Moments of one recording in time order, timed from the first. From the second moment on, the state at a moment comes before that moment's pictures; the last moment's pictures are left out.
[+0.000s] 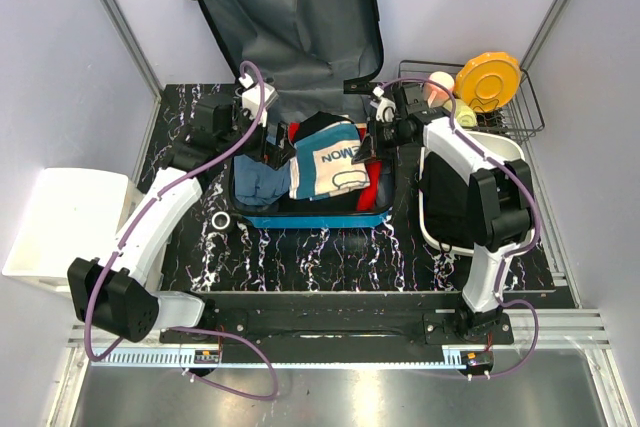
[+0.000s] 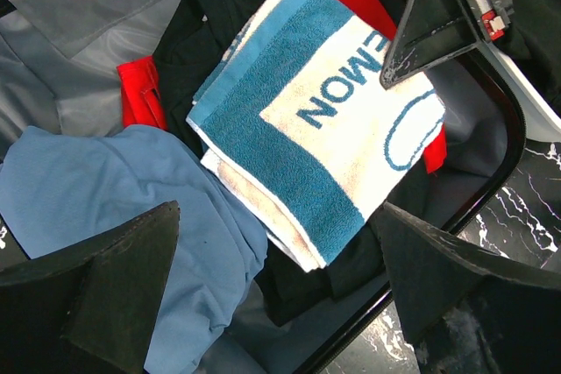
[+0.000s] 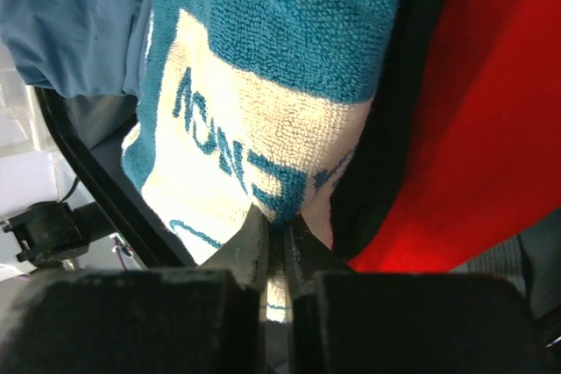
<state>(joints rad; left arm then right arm) -0.33 1.30 1.24 -0.42 0.39 0.05 0.32 1.92 1.55 -0.59 -0.63 0.31</state>
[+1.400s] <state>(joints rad) -0.32 1.38 1.22 -0.37 0.47 0.07 -0.58 1.72 1.37 -0.94 -0.51 -0.41</state>
